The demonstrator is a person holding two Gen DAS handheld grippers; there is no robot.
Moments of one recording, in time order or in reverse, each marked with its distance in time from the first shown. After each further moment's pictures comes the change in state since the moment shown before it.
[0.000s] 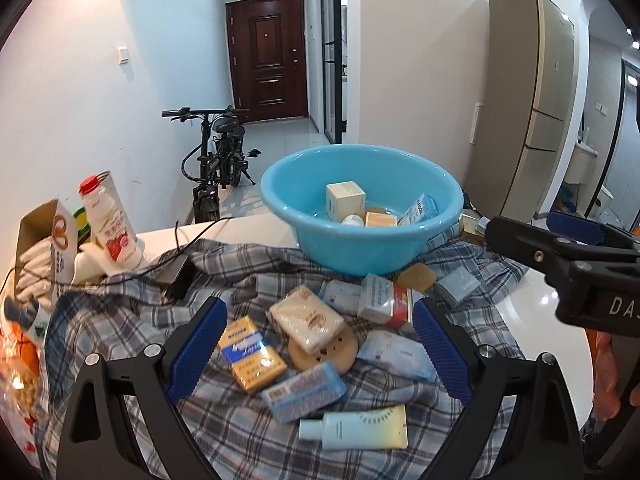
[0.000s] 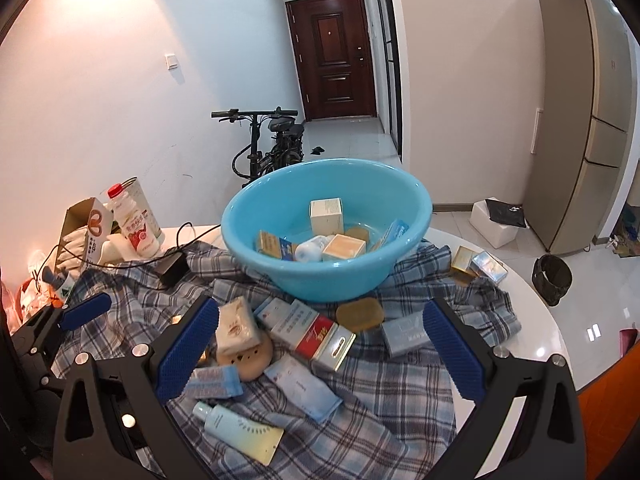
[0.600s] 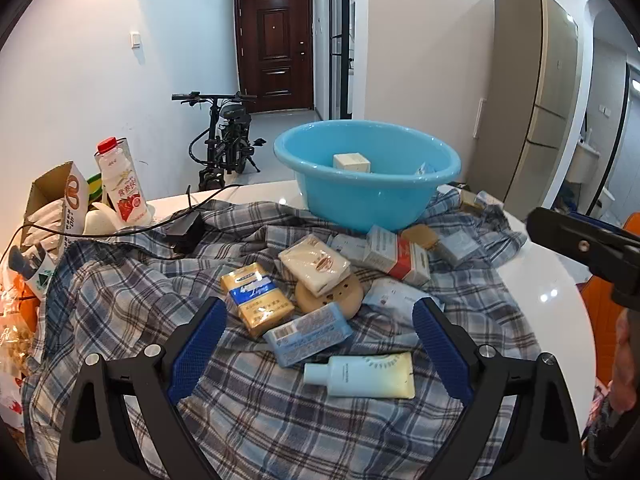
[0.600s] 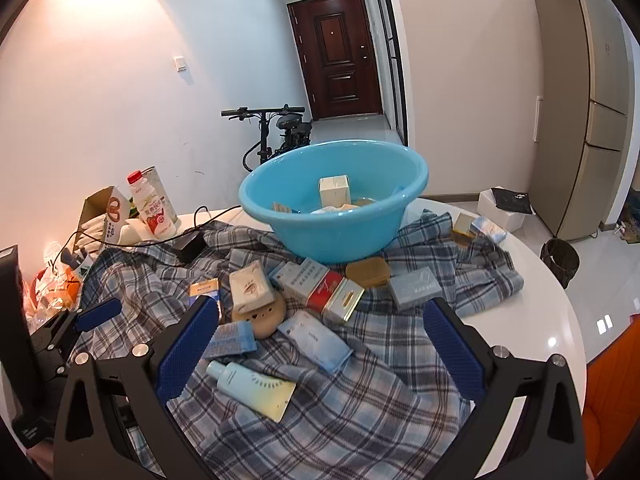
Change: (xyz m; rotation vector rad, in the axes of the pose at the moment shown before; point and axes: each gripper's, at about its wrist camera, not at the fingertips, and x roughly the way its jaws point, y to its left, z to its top) left arm -0.019 0.006 -0.055 -0.015 0.025 0.005; right arm -0.031 -0.002 -0.051 0.026 -0.002 0.043
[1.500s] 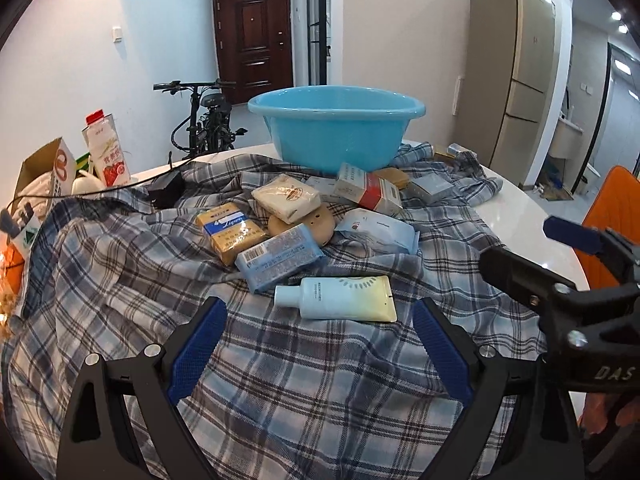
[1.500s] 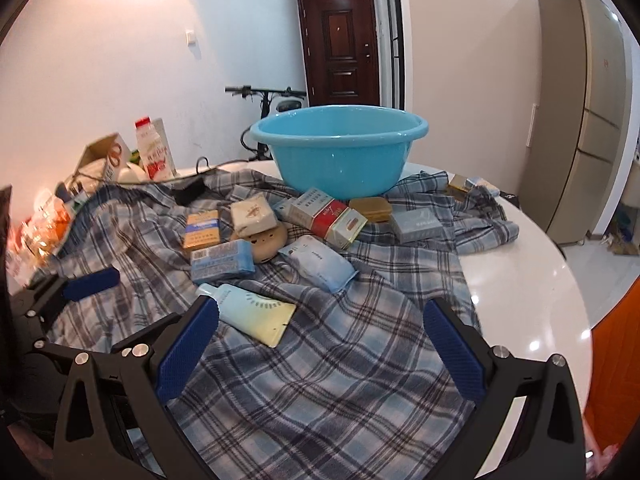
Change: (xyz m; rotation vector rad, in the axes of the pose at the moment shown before) left arm -0.011 -0.017 -0.072 0.039 0.034 -0.057; right arm -0.010 0.021 -0.091 -0.063 0.001 -0.040
